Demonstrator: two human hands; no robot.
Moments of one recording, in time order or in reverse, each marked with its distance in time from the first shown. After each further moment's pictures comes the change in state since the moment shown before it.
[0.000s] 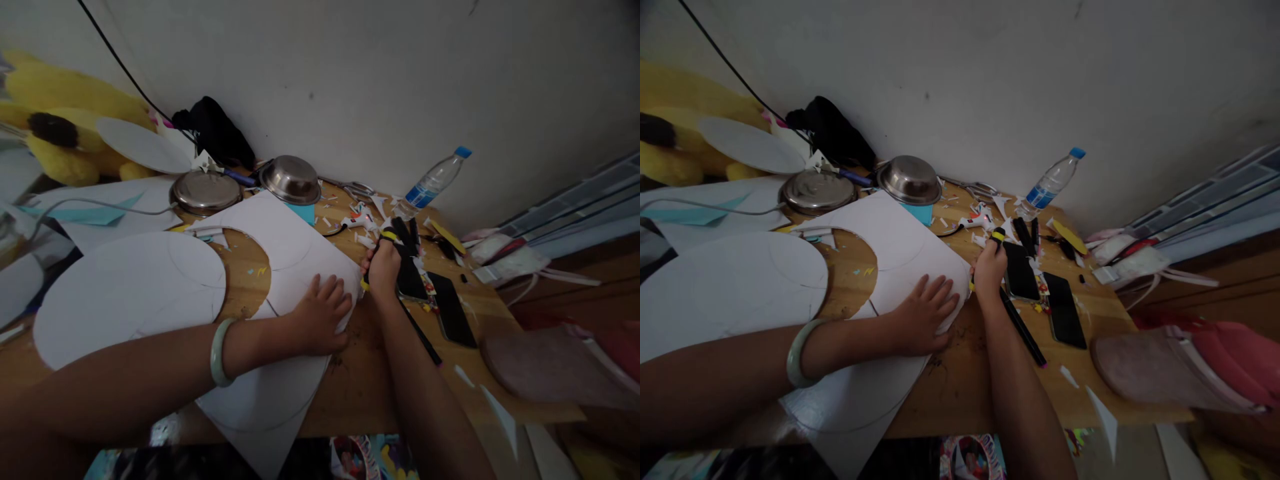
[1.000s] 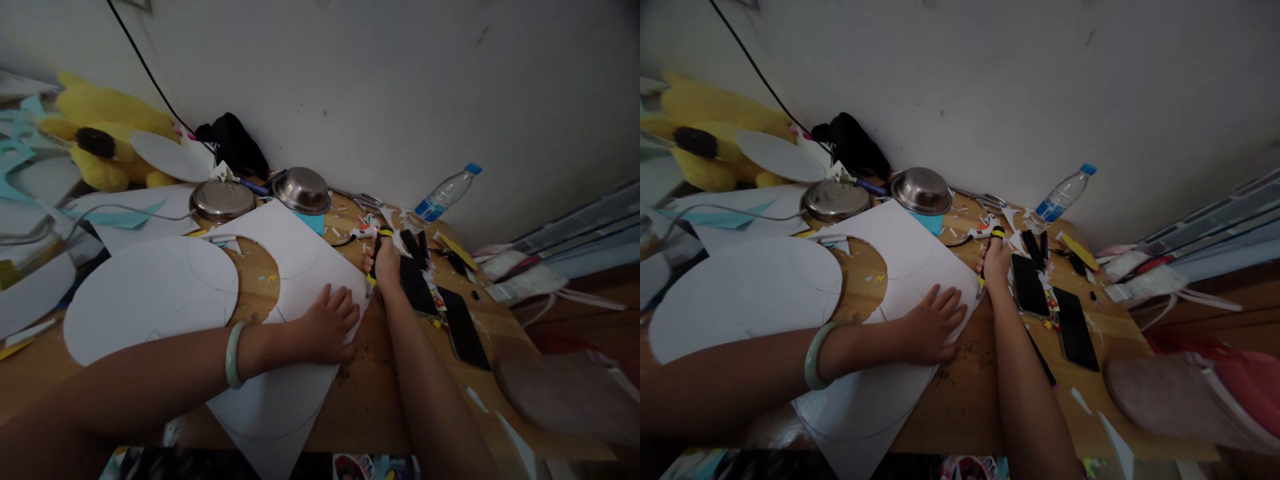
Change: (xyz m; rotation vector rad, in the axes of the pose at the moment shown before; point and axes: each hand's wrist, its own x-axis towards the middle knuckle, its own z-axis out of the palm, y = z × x) left_hand -0.001 -0.002 -0.003 0.047 -0.037 0.036; right_hand 0.035 0.002 0.018 0.052 -0.177 0.068
